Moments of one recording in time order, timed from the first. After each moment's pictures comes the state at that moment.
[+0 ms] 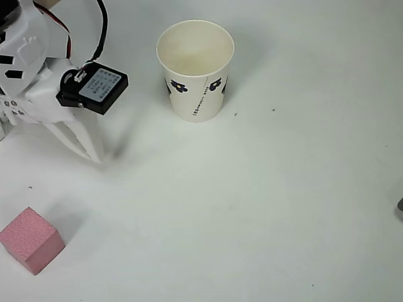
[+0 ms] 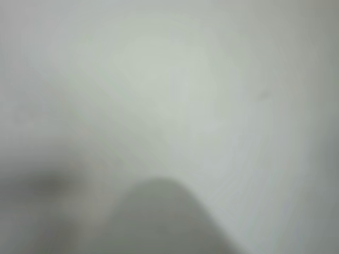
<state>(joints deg) -0.4 179.3 173.9 74.3 -7.8</state>
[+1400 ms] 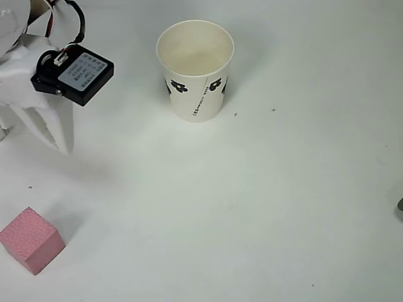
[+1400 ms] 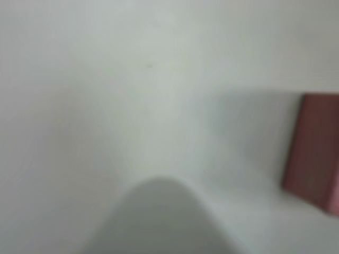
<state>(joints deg) 14.8 158.5 143.2 85.8 -20.7</state>
